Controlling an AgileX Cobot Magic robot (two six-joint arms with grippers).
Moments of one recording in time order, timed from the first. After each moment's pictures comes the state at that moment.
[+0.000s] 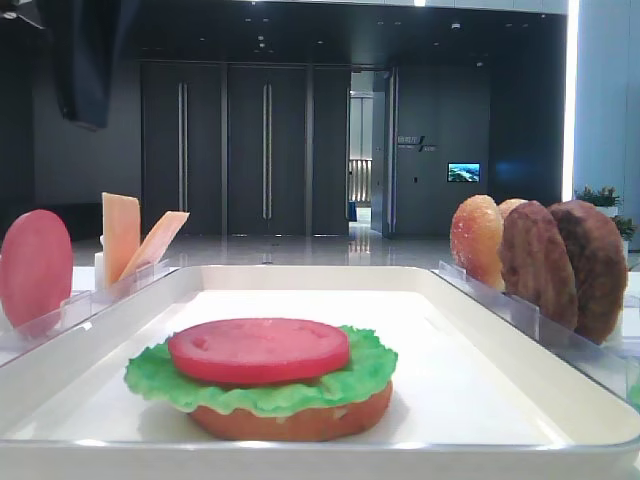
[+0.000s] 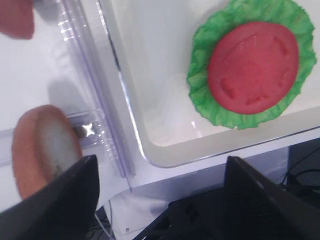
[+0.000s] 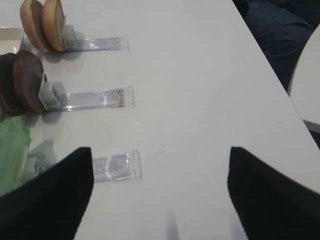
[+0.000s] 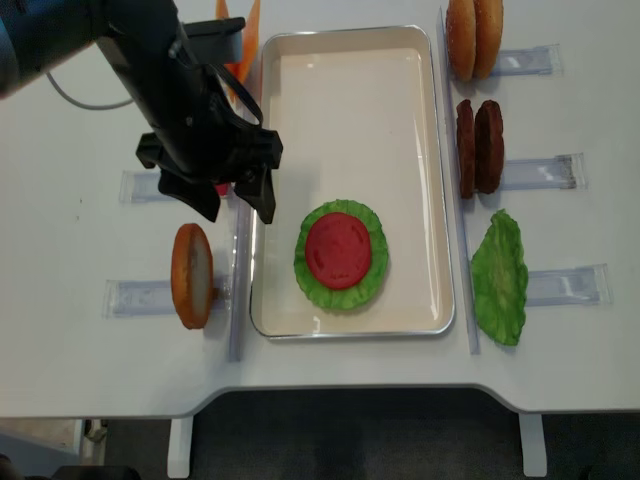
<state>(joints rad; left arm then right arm) -0.52 1.61 -1.18 -0.17 1.18 -0.29 0.01 -0.01 -0.51 -0.07 1.13 0.04</state>
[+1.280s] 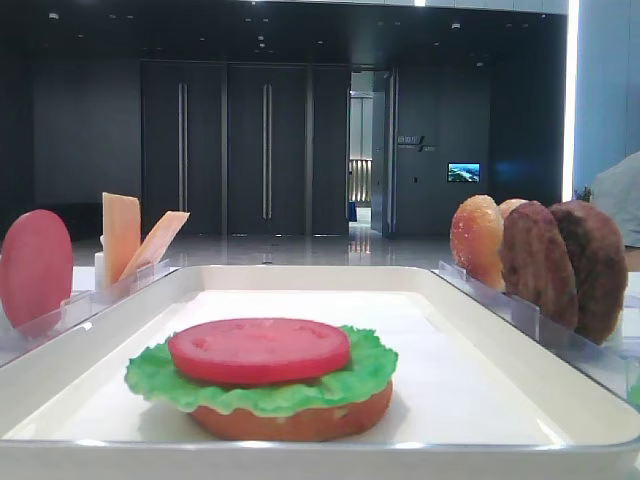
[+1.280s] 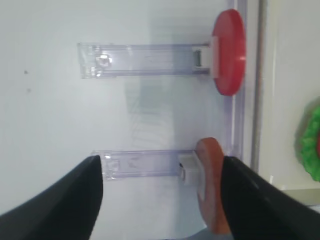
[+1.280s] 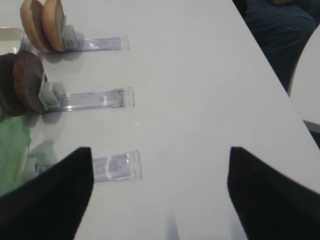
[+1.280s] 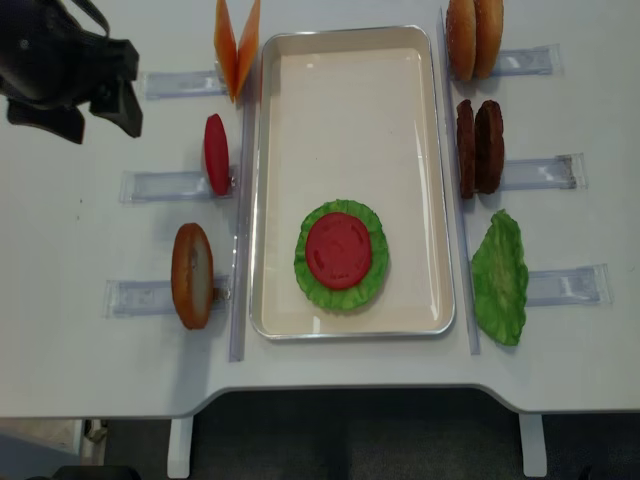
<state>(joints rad) -0.15 1.43 -1.21 -0.01 1.22 -0.17 0.01 -0.01 -0.51 -0.07 1.13 0.04</state>
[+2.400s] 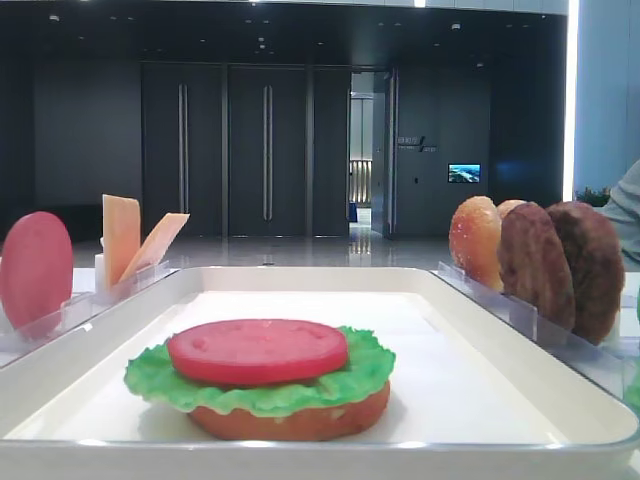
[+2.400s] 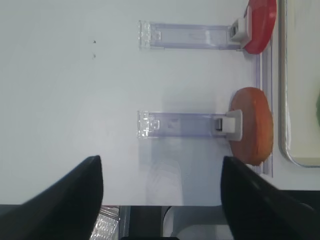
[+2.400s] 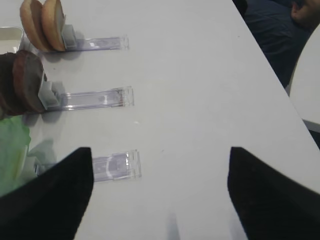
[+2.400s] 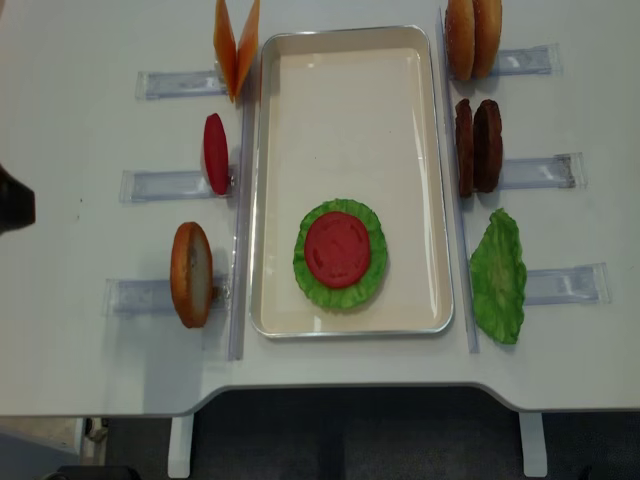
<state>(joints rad) 0.09 0.84 -0.91 -0.04 1.24 0.04 0.01 -0.01 -0.51 -0.07 1.13 0.04</state>
